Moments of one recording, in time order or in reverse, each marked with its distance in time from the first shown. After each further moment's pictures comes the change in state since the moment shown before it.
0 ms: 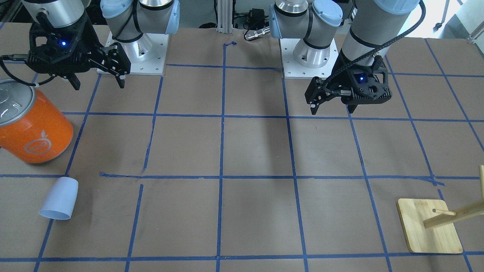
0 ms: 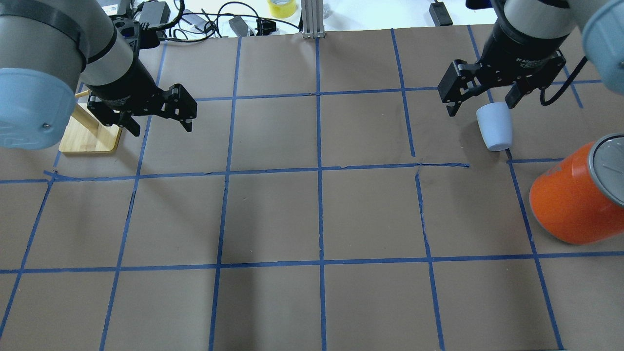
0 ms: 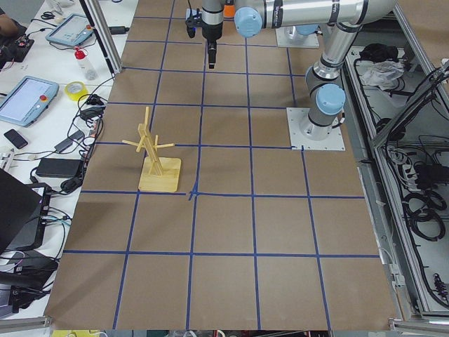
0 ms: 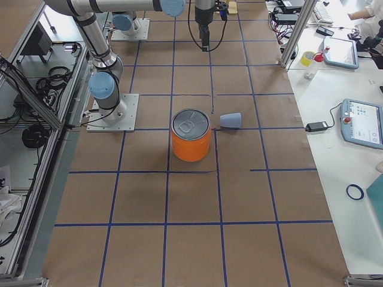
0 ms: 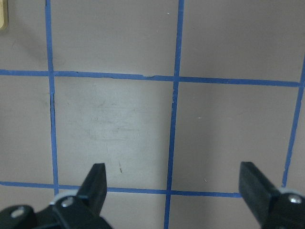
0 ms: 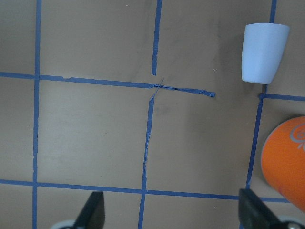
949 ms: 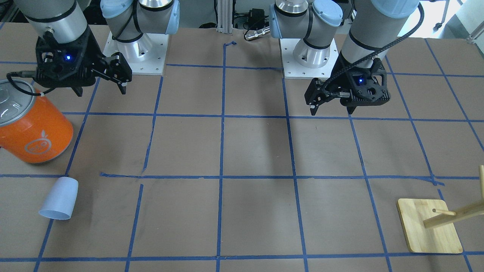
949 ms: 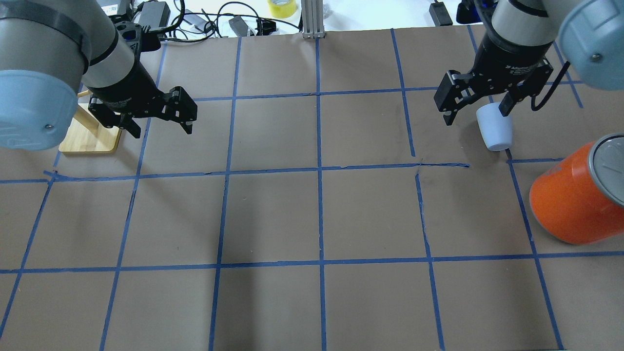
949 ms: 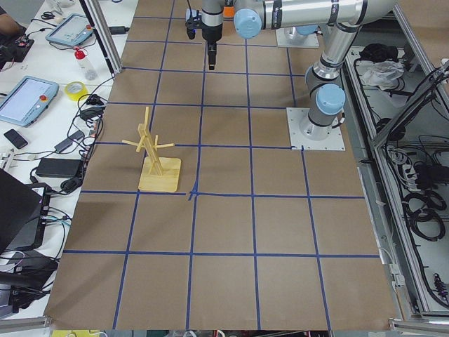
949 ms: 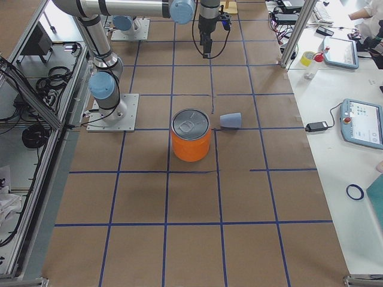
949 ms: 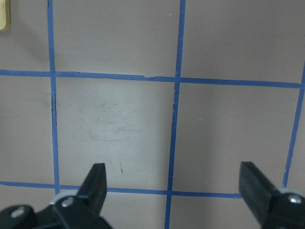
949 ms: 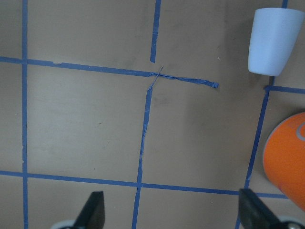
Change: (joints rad) left arm 0.000 -0.004 -0.007 0.000 0.002 0.006; right arm -0.003 0.080 0.003 -0.008 -0.011 -0.025
